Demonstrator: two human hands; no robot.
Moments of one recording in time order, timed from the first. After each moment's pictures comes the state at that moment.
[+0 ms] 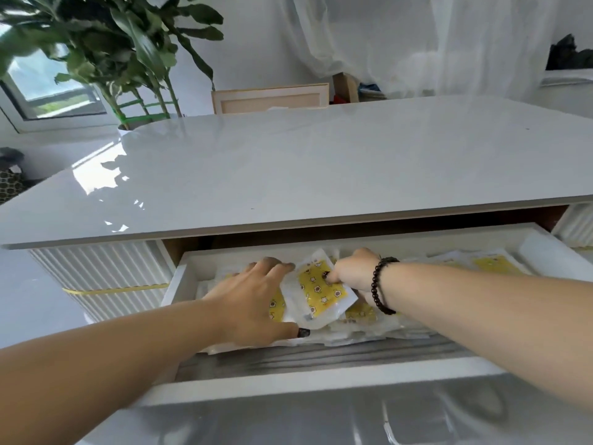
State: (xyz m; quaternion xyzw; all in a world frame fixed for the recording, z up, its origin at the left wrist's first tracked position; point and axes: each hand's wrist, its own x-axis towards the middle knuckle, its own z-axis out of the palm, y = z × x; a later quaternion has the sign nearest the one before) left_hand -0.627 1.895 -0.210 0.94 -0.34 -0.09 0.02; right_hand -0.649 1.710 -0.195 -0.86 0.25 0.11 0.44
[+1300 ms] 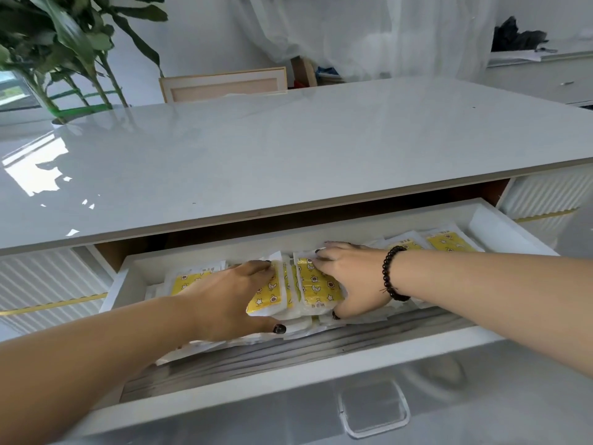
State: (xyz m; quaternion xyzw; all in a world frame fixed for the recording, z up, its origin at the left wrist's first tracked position) left_hand -0.624 1.858 -0.214 0.91 -0.39 -0.14 -0.06; right_hand -0.667 1.637 -0.224 -0.98 -0.14 0.16 -0.05
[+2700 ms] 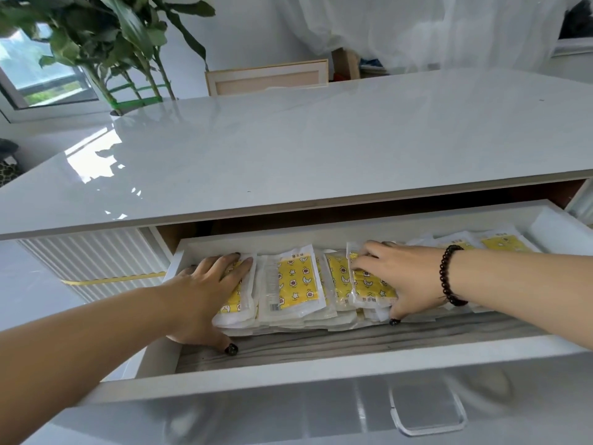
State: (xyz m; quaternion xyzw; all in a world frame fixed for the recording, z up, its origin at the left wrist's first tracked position) left_hand -0.604 1.951 -0.224 0.91 -0.32 -0.16 -0.20; right_hand -0.668 1.645 -0.218 -0.97 -0.19 0.15 -0.08
